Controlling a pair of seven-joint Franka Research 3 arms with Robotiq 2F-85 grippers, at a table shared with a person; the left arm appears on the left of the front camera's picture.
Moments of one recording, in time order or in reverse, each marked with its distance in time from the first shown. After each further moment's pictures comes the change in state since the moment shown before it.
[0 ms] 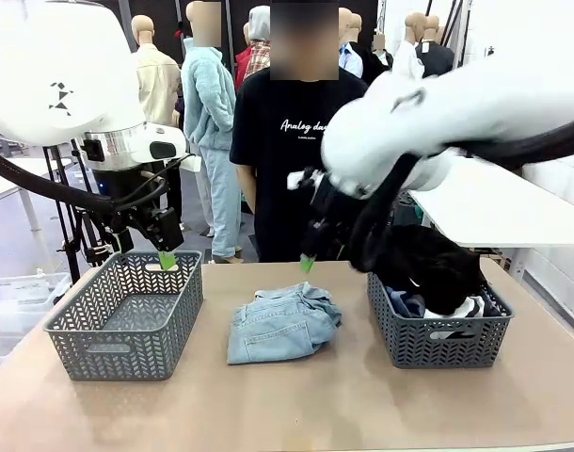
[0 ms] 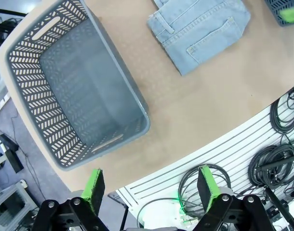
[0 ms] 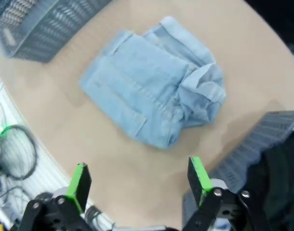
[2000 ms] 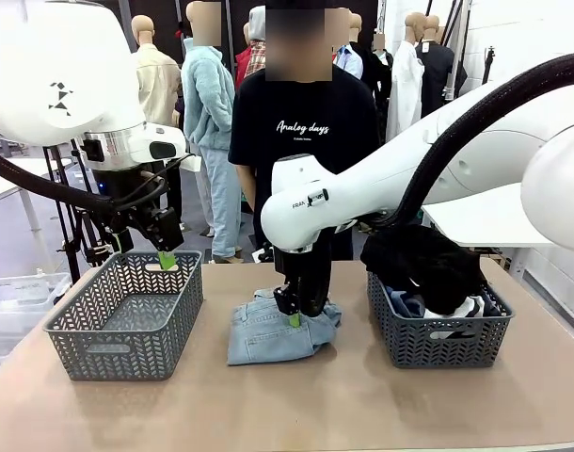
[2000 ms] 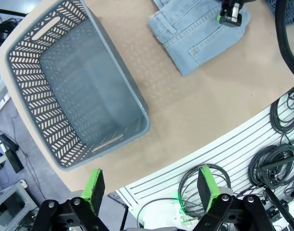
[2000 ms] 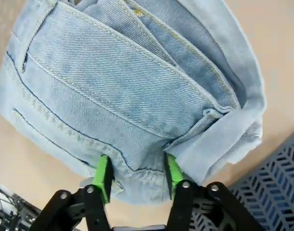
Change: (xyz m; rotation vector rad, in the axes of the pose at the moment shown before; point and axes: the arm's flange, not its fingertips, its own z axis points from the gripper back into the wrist) left arm 0.000 0.000 0.000 0.000 0.000 0.000; right arm 0.052 -0.003 -0.153 -0.122 0.379 -0.001
